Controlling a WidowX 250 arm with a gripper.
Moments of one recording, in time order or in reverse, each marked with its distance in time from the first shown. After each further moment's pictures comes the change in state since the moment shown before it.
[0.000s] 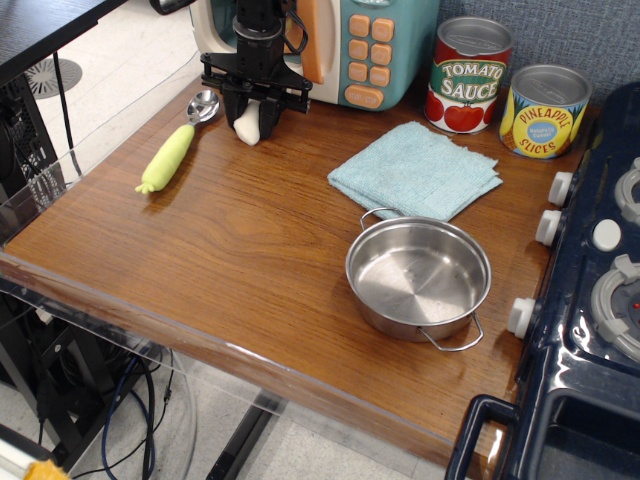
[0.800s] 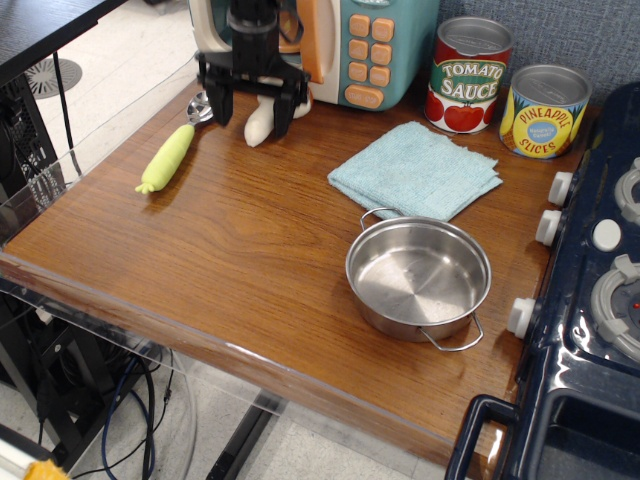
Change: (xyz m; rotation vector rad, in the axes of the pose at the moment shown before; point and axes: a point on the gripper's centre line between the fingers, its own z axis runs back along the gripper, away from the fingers) arm -0.001 0.000 0.024 -0.053 -0.039 0.060
